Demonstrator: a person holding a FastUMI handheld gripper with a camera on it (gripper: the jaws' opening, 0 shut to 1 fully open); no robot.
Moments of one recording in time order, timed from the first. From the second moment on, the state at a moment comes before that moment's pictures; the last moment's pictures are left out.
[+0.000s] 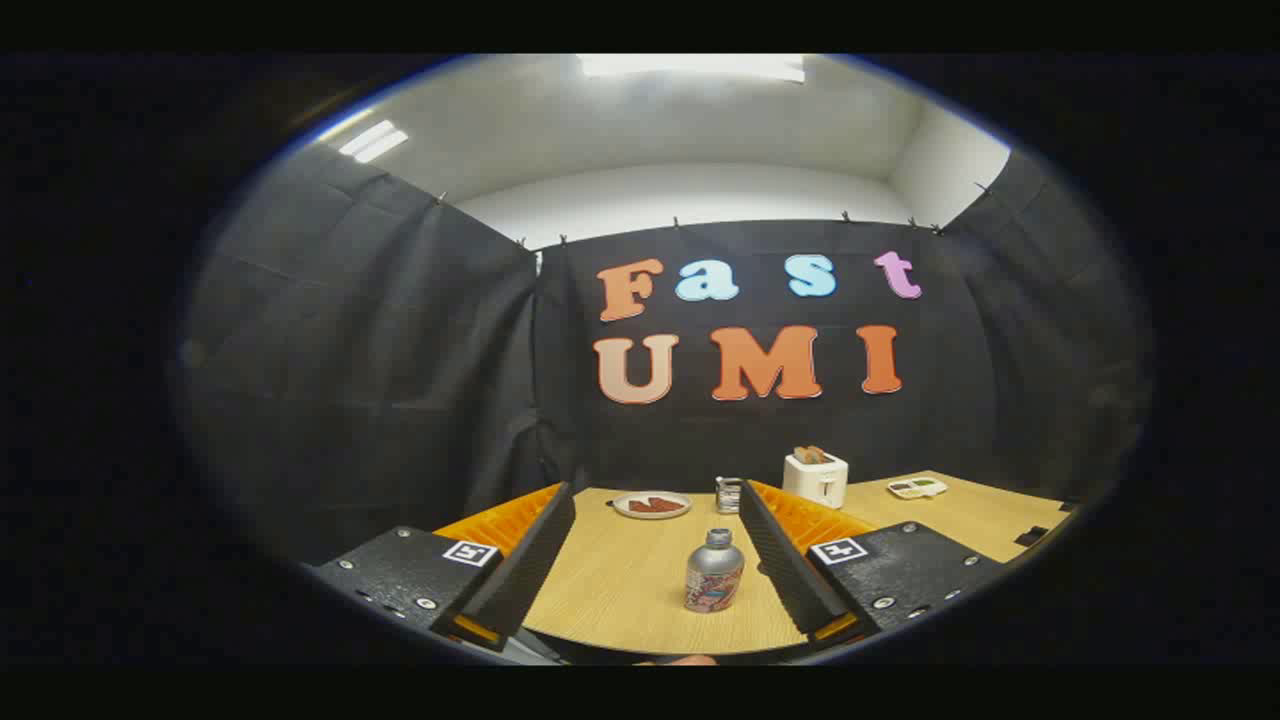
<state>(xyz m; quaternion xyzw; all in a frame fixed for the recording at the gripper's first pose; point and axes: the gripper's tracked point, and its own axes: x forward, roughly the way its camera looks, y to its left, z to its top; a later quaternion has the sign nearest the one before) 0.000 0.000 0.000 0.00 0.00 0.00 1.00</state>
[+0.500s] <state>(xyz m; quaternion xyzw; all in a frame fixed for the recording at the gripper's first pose) -0.005 -0.018 0.012 -0.04 0.00 -0.03 1.00</state>
